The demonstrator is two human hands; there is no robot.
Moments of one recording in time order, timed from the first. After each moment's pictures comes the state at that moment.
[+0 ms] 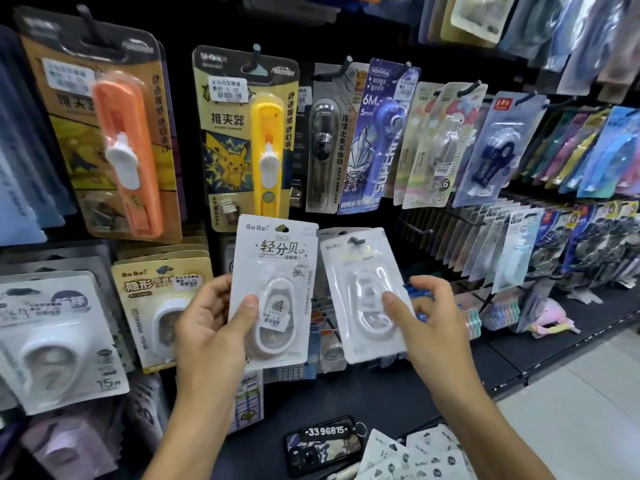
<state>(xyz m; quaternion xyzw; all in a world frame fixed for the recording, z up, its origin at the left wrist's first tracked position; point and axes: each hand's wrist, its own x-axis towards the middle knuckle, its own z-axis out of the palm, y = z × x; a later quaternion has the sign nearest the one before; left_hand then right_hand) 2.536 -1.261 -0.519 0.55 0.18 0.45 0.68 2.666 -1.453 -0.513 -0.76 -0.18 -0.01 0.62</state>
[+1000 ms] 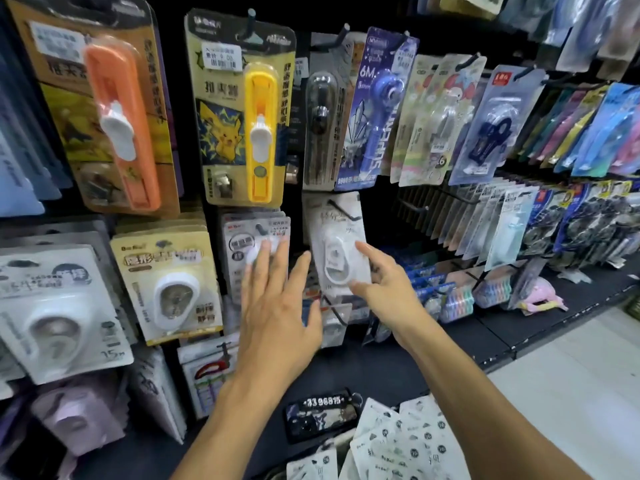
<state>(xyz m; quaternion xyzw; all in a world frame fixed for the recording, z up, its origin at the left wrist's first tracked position) 2.561 -1.290 -0.542 0.91 0.15 0.33 0.18 2.695 -1.415 -0.525 -0.79 -0.25 0.09 0.56</state>
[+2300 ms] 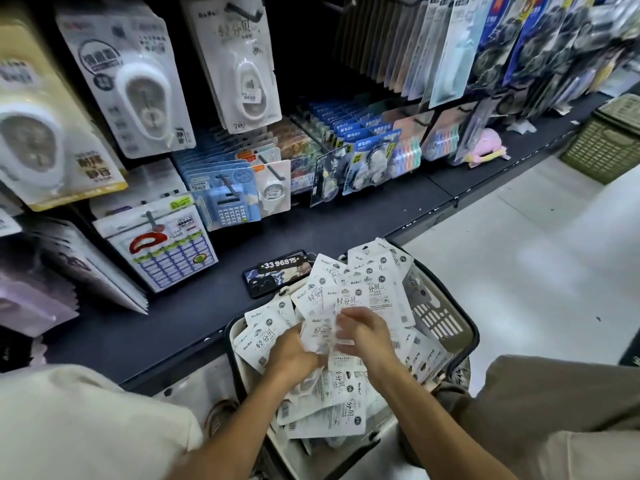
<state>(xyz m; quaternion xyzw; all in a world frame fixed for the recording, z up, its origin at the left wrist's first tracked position) 2.501 -1.425 -0.779 0.77 0.31 -0.18 0.53 2.557 -1.562 -0.764 -0.74 0.11 0.27 0.61</state>
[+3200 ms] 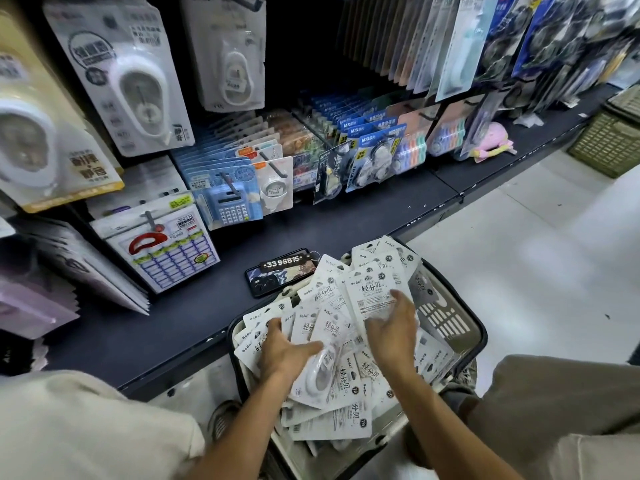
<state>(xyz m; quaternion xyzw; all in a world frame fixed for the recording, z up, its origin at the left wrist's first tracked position) 2.504 -1.413 -0.799 0.69 0.44 -0.10 0.56 2.575 -1.575 -0.785 -0.90 0.09 0.09 0.41</state>
